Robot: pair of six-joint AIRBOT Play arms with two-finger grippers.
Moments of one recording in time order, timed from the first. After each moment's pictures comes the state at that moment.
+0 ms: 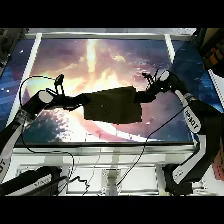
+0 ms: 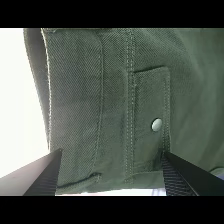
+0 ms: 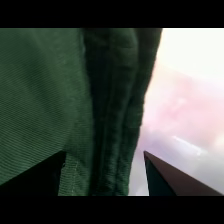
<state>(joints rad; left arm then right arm) -0.17 -1.25 0.89 0.90 -0.77 -1.49 0.04 -1.90 1.51 -1.09 1.27 1.25</state>
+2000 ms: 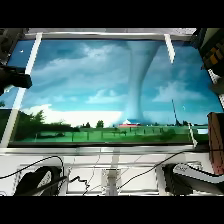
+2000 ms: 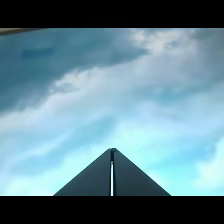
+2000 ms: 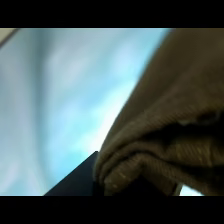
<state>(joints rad) 0.09 -0.76 1.09 1.37 -0.77 -1.18 -0.86 -1.32 2.00 -1.18 1.52 1.69</state>
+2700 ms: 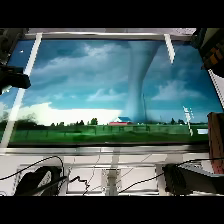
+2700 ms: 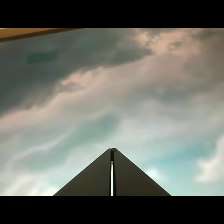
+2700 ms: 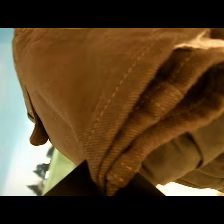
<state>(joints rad) 0.09 -0.75 1.09 1.38 -0.77 -1.18 -1.42 -1.29 2.00 -1.39 1.82 1.61</state>
